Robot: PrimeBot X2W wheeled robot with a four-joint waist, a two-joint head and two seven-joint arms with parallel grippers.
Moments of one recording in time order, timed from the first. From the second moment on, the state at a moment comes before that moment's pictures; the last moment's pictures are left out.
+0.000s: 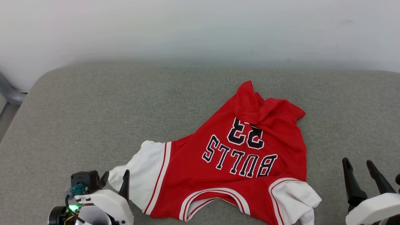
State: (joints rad) left arm -0.09 0.36 -0.33 0.25 -0.58 0.17 0.04; right arm 0.09 -0.05 -0.22 -0.11 0.26 0.13 0.17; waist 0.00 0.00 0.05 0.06
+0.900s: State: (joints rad) left arm -0.18 0.30 -0.37 0.02 -0.46 0.14 -0.24; right arm -0.25 -0.28 -0.06 0.26 0.34 0.13 0.63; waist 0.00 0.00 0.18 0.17
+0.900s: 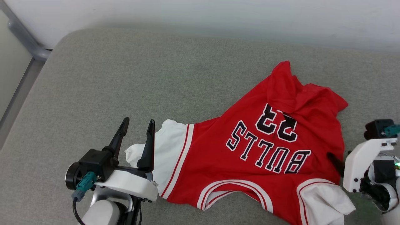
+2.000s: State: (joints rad) left arm -0.24 0.24 -0.37 0.12 -0.46 0.08 -0.26; right arm -0.69 -0.31 0.13 0.55 0.34 0.13 0.44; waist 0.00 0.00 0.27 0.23
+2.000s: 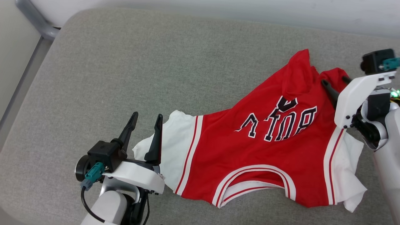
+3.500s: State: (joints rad) left arm -0.10 0.33 -0.33 0.06 -0.45 0.18 -0.22; right arm 0.04 -0.10 -0.19 0.06 0.29 0.13 0.46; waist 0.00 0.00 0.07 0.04
